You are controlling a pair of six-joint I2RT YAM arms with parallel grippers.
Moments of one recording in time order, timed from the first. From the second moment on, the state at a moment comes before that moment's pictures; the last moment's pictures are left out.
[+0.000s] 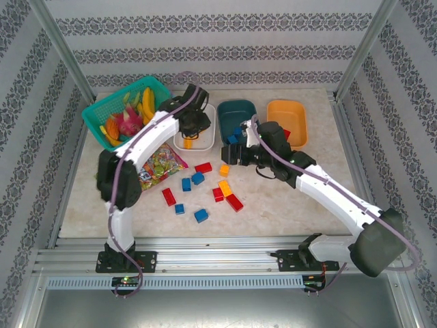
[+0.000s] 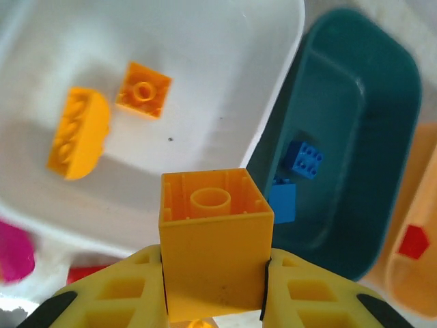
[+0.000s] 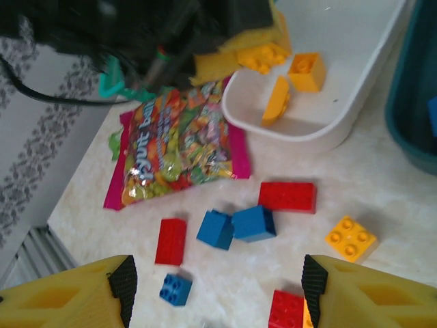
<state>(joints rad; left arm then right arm) -0.46 2.03 1.90 -0.90 -0.03 -0.96 0.56 1.27 1.03 -0.32 -0.34 0.50</state>
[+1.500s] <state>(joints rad) -0.39 1.54 1.57 -1.08 -0.14 -0.74 0.92 1.57 1.23 -0.46 -0.25 0.42</state>
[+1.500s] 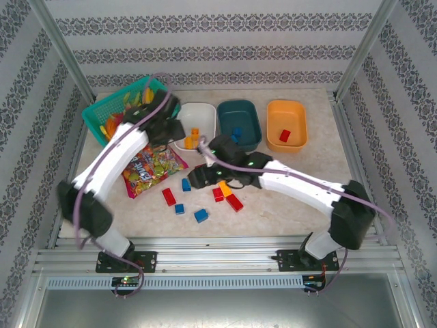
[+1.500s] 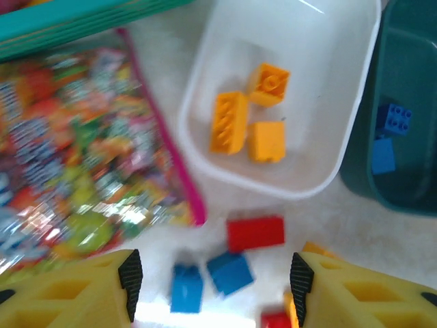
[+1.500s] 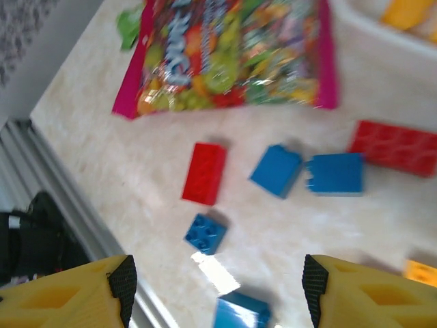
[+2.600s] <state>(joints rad) -0.38 0.54 0.90 -1.20 -0.02 -0.92 1.09 2.37 2.00 -0.87 -0.03 0.61</state>
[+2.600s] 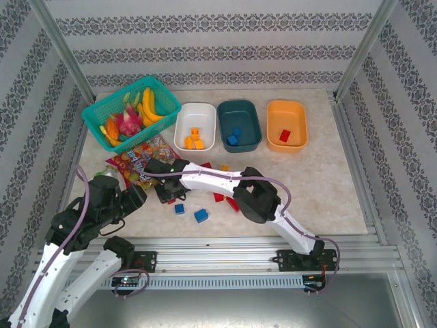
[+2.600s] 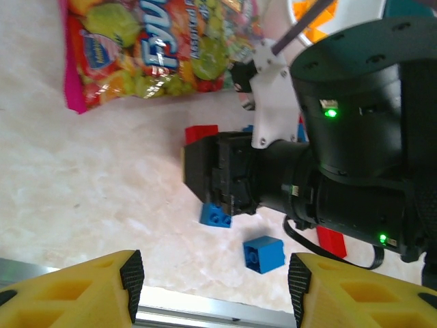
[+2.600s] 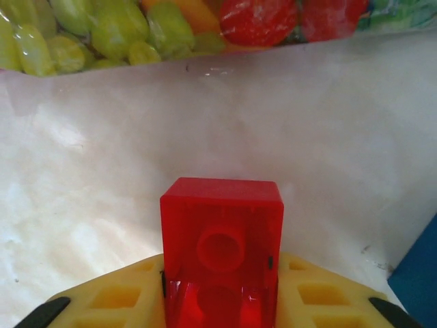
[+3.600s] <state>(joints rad) -0.54 1.69 1.38 -0.38 0.46 -0.84 0.11 1.95 1.67 -0.89 0.06 0.41</state>
